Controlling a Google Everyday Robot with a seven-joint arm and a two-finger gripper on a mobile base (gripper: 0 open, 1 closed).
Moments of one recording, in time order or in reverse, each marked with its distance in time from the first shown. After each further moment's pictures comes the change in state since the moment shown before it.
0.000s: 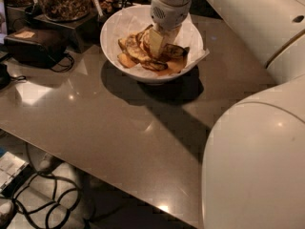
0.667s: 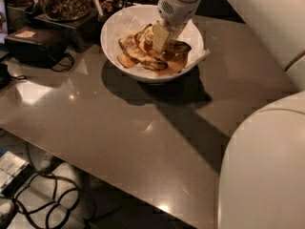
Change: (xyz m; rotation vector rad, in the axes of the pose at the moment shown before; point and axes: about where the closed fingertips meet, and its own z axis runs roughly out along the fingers) arm 0.003 -0.001 -0.016 -0.026 -0.079 0.019
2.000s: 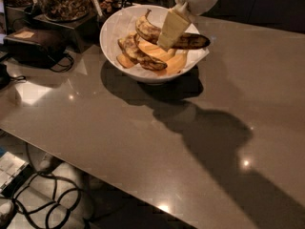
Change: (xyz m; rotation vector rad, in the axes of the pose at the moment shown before) arm 0.042 0.062 -0.091 -0.124 -0.130 -0.205
